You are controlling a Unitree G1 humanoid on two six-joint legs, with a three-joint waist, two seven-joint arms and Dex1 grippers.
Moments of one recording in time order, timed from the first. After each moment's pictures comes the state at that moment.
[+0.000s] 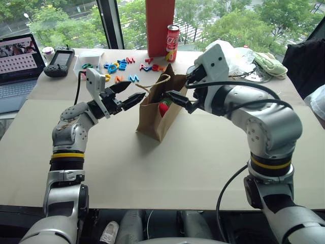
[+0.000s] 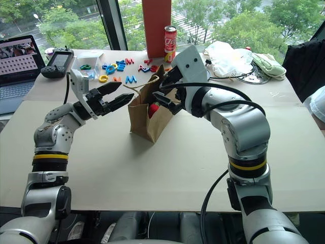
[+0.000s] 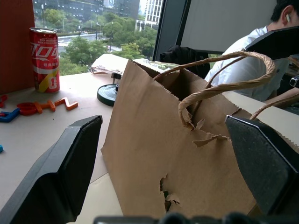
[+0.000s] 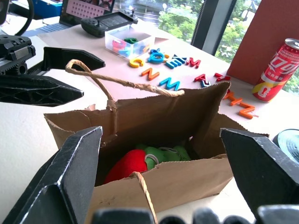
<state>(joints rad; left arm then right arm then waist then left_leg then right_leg) -0.67 0.47 0.19 0.23 -0.53 0.45 -0.92 -0.86 -0.40 0.00 -0.46 0.33 1.20 0.50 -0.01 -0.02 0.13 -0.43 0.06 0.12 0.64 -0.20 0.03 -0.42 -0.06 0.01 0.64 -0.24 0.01</state>
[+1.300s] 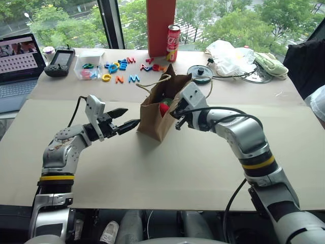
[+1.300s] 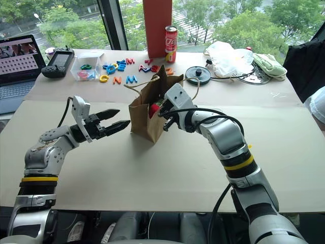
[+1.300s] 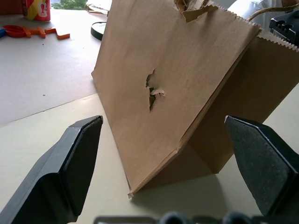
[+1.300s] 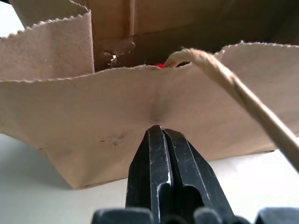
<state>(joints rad) -0.45 0.53 0.11 0.10 -0.49 0.46 -0.94 -0.81 -0.35 0.30 -0.10 0.24 0.92 0.51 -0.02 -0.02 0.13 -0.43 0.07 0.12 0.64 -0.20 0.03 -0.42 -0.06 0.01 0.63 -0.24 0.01</state>
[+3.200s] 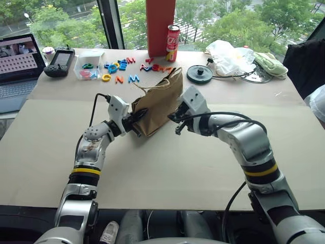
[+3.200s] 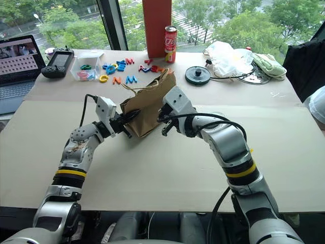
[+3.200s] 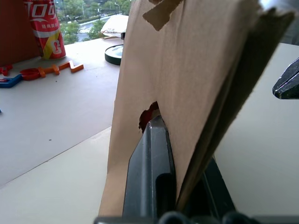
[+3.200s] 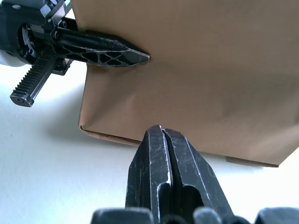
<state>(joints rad) -0.55 0.35 0.03 0.33 -0.29 0.09 -0.80 -0.67 -0.50 0.20 -0.30 0.26 0.95 0.63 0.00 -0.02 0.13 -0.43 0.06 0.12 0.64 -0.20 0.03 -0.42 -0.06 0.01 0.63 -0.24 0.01</state>
